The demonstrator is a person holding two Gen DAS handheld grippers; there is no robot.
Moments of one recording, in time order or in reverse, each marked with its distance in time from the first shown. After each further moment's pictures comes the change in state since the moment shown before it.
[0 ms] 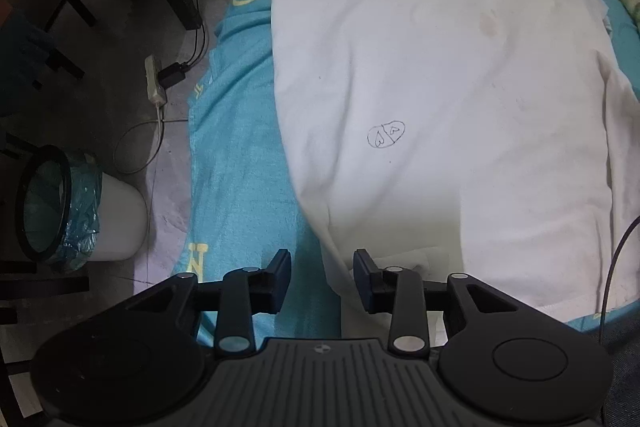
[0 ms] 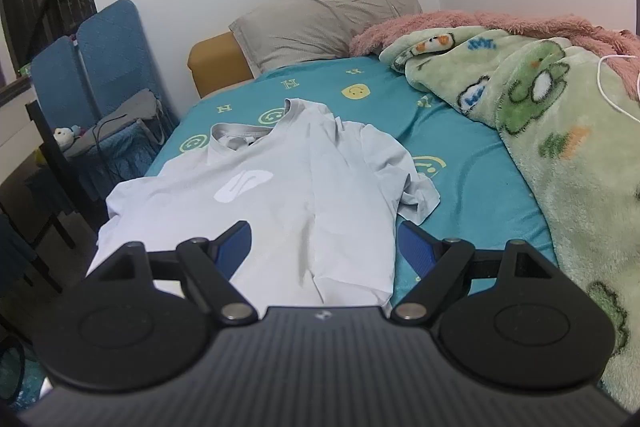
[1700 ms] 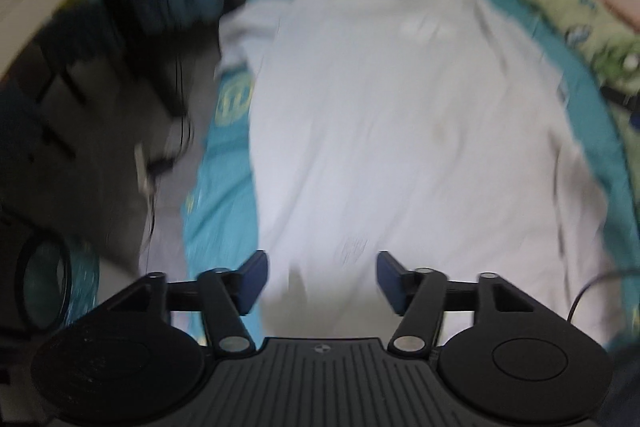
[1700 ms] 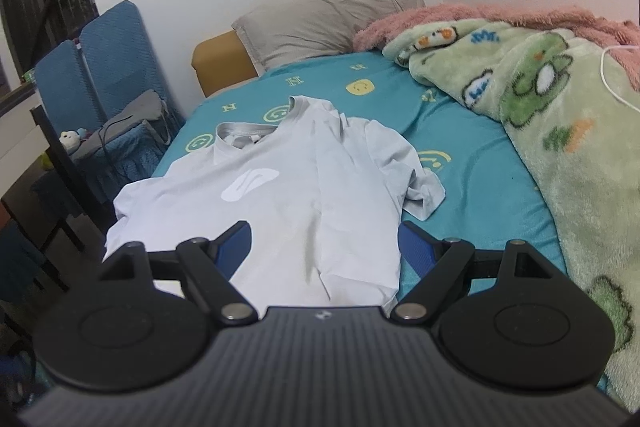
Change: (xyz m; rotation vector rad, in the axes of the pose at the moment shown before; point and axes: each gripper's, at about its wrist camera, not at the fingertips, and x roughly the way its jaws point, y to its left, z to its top) left arm -0.069 -0.030 0.056 0.061 -0.363 -0.043; right arm -0.003 0.000 0.002 0.011 0.007 0.027
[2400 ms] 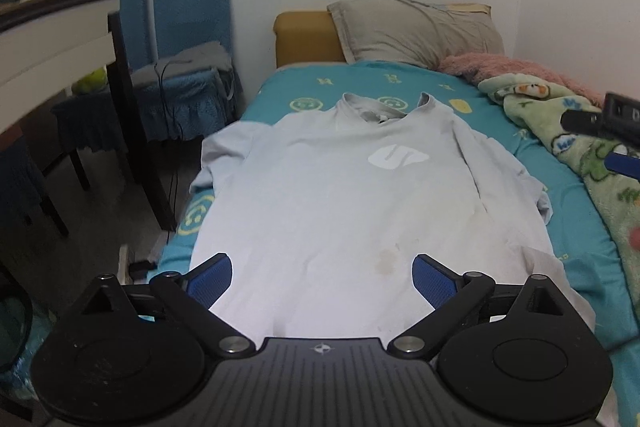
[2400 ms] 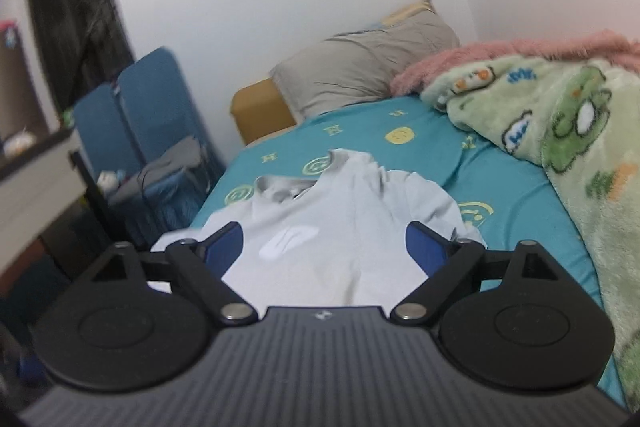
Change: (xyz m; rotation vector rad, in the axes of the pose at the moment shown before) left arm 0.060 -0.024 -0.033 -0.093 -0.333 0.009; right arm 0.022 -0.016 0.032 0.077 -0.110 0.145
